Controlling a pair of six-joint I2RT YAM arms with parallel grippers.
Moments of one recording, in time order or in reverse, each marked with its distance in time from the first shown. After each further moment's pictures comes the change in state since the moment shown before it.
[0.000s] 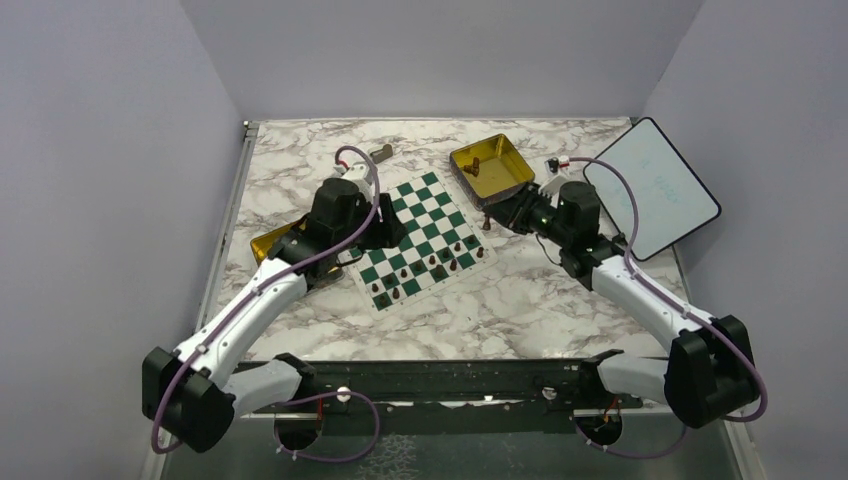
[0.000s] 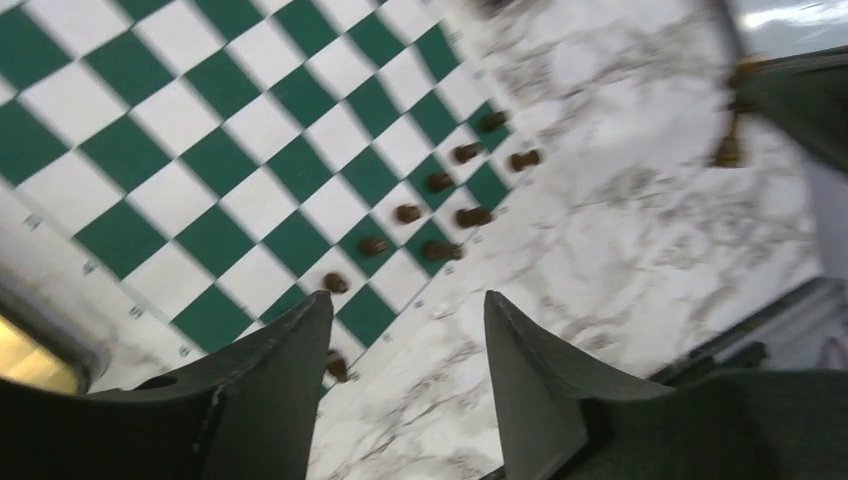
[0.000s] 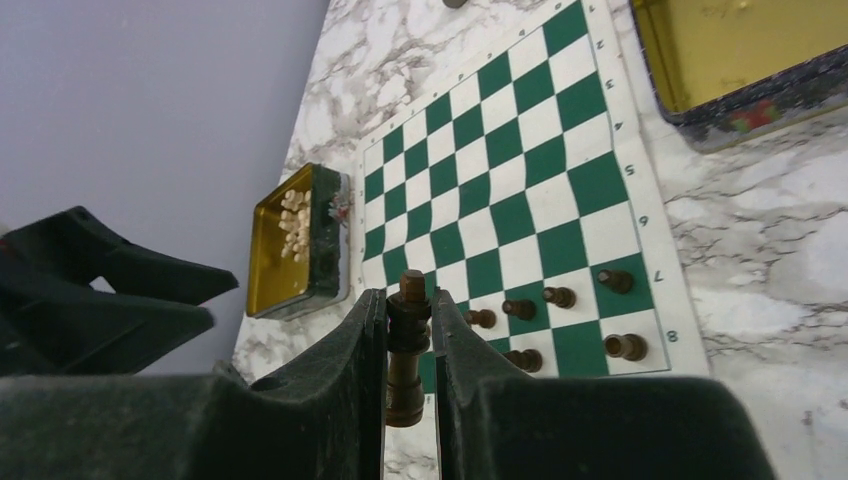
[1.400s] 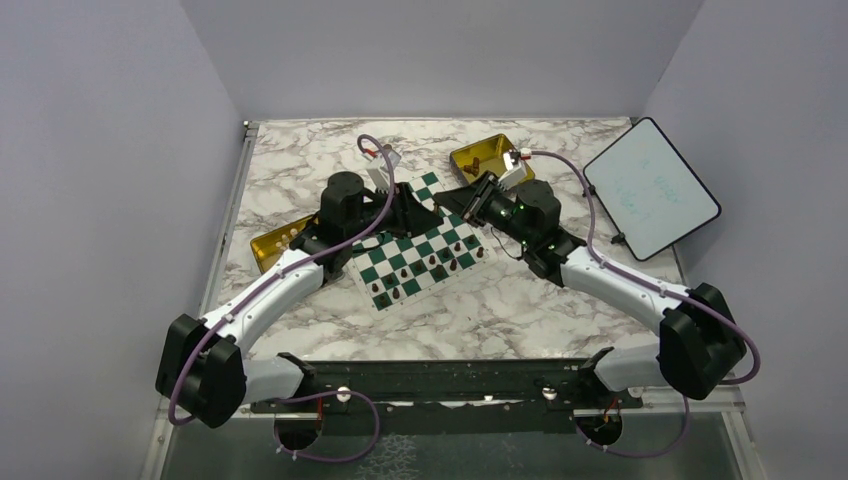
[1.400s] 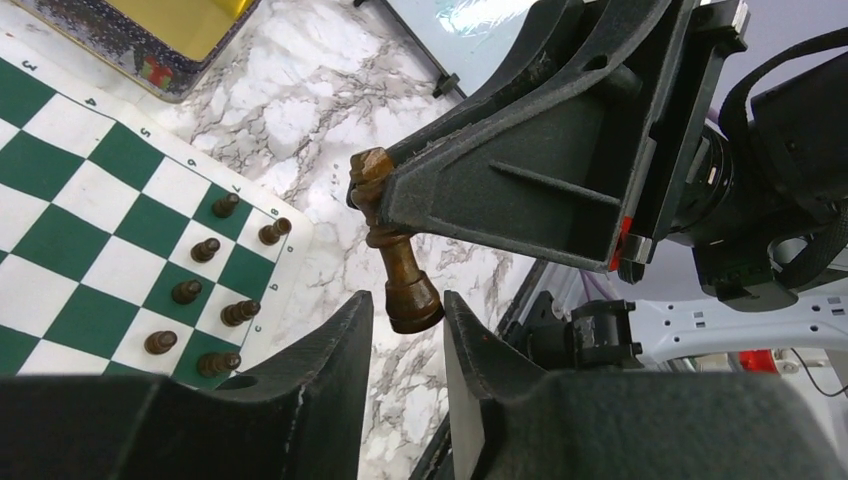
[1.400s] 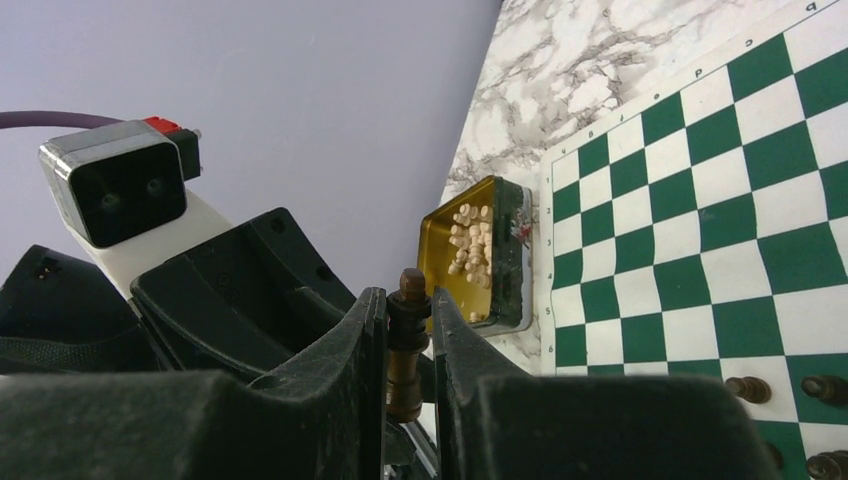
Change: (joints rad) left arm 0.002 0.071 -0.069 0.581 0.467 -0.161; right arm 0.302 0.157 0.138 0.219 0.157 0.307
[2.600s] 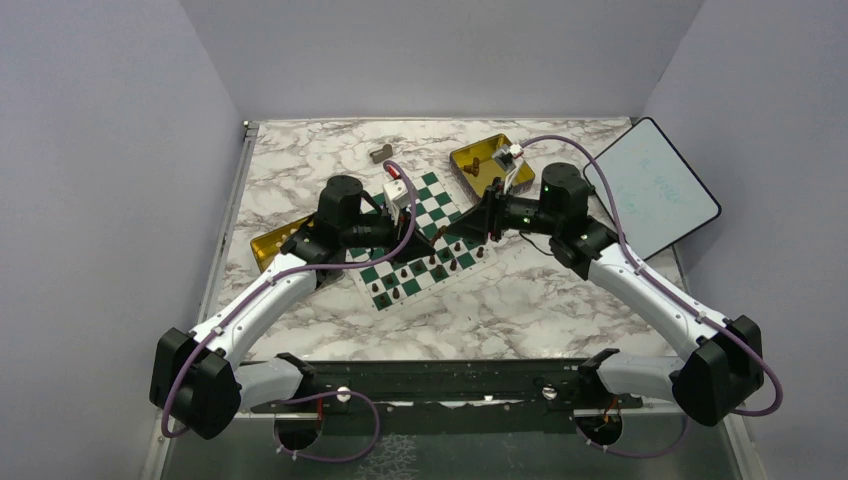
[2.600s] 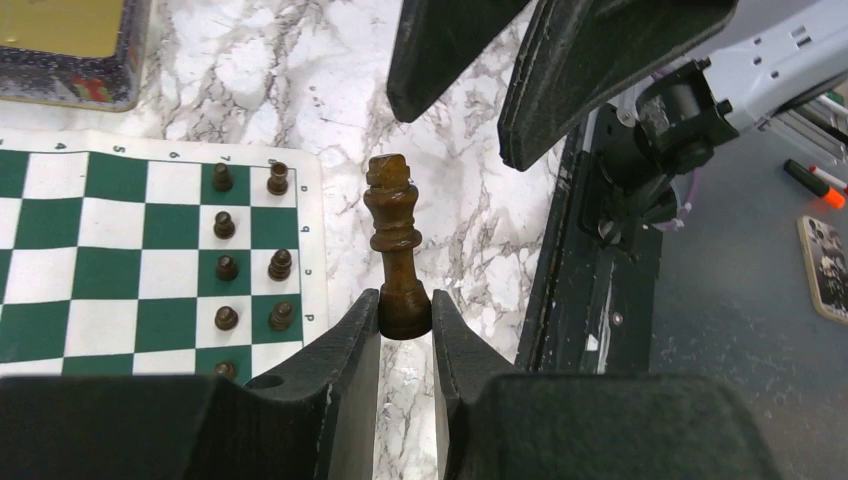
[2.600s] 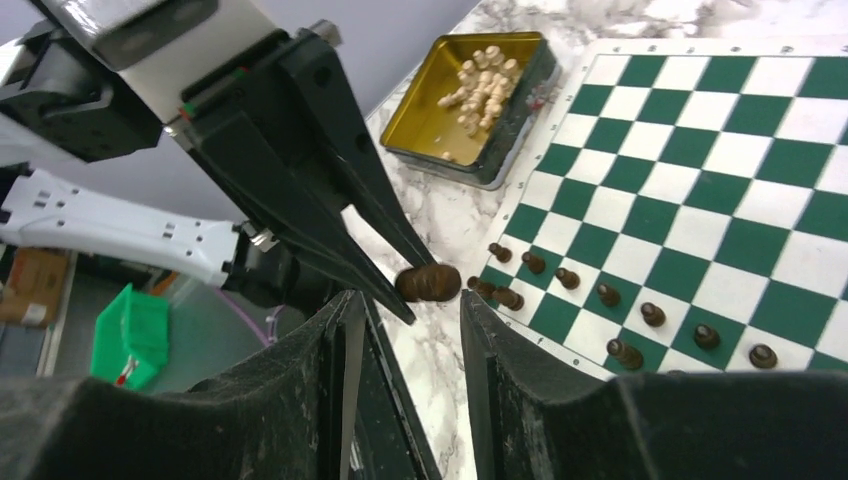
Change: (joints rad) left arm 0.001 -0.055 0.018 -0.243 0.253 0.571; right arm -0.114 -0.152 0.079 -0.375 -0.507 -0.531
